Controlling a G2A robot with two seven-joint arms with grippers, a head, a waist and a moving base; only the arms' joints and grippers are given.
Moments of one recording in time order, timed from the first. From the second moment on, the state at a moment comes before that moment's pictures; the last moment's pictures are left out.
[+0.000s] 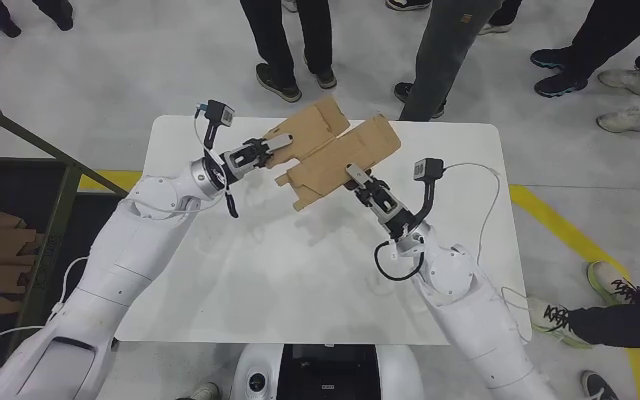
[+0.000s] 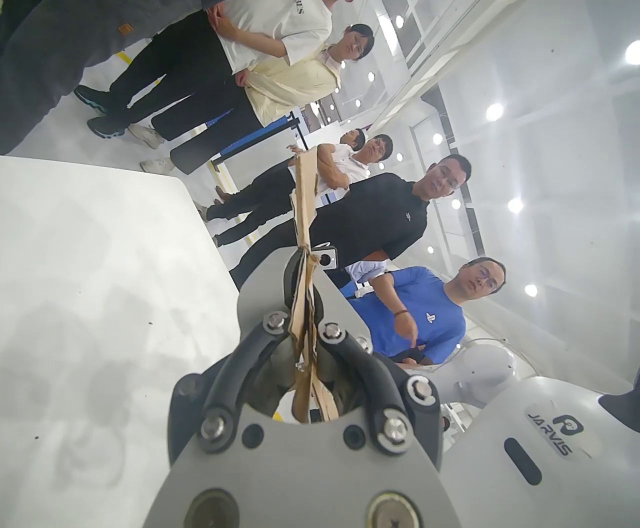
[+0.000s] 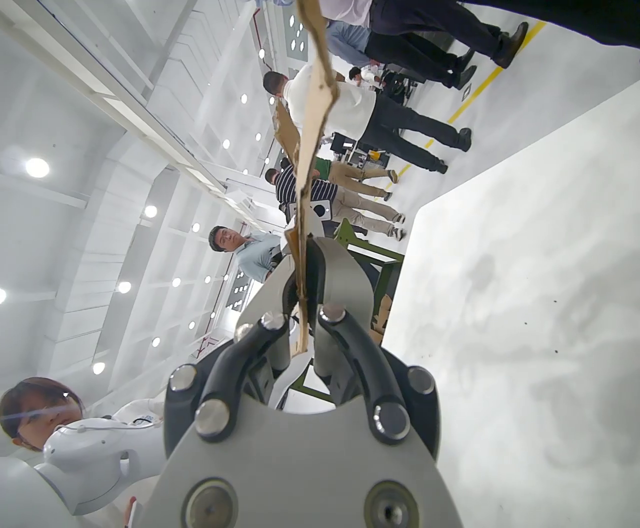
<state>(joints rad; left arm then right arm) 0.98 -0.94 -1.08 -1.38 -0.54 -0.54 -0.75 -1.28 -1.28 1.07 -1.62 0.13 -0.42 0.26</state>
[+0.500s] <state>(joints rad) 0.90 -0.91 -1.20 -1.30 -0.56 -0.50 -1.22 -1.18 -1.26 1.17 -1.45 0.31 -0.57 0.64</state>
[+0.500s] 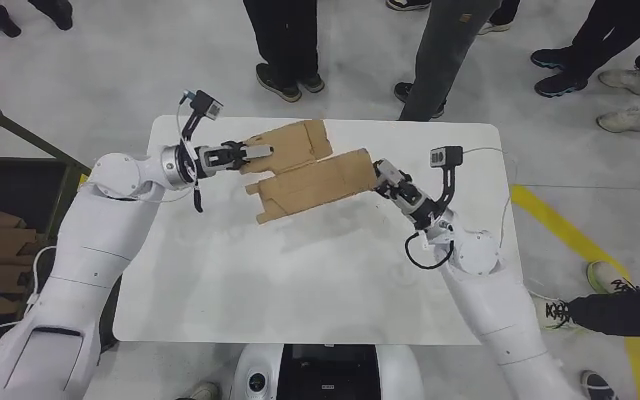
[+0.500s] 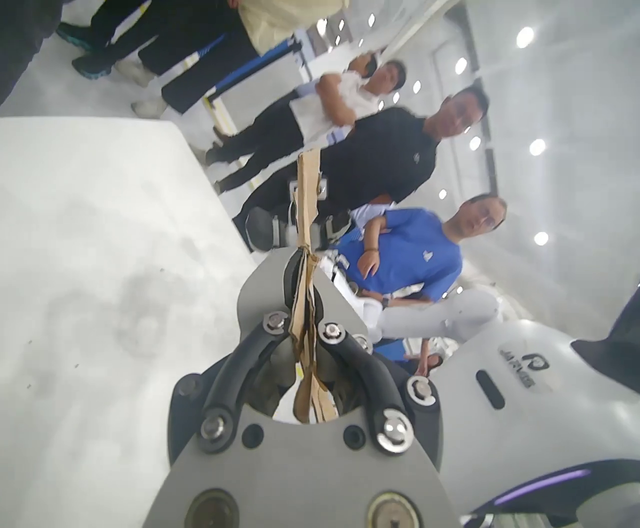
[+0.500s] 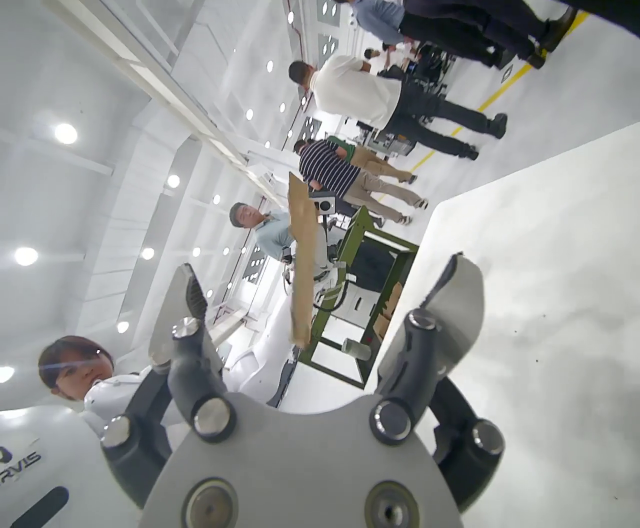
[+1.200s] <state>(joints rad) 0.88 -0.87 -1.22 -1.37 -0.55 -0.41 -1.41 -1.02 -1.24 1.09 -1.29 0.41 -0.59 1.22</state>
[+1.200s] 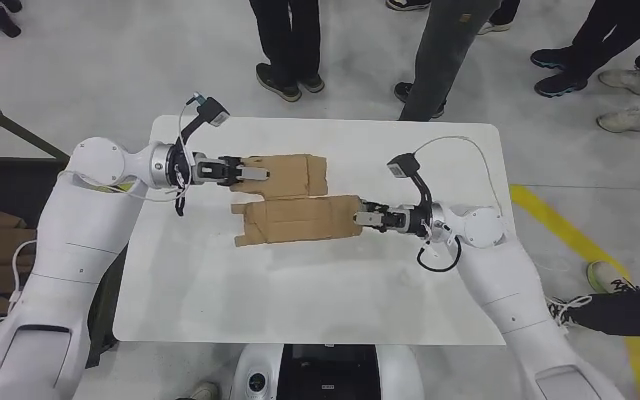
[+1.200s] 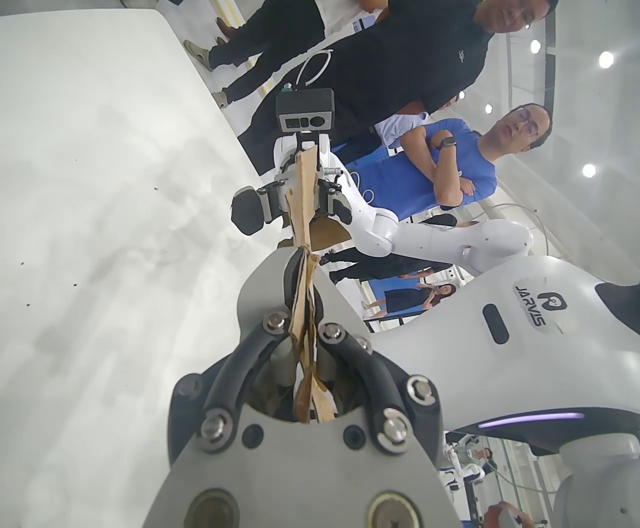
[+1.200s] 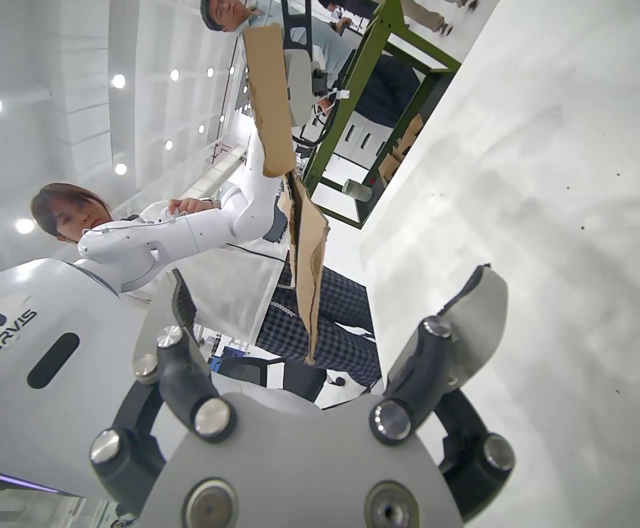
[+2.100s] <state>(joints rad) 0.86 -0.87 -1.16 -1.36 -0.55 -0.43 -1.39 -0.99 -1.23 1.02 -1.27 0.45 -0.60 1.22</state>
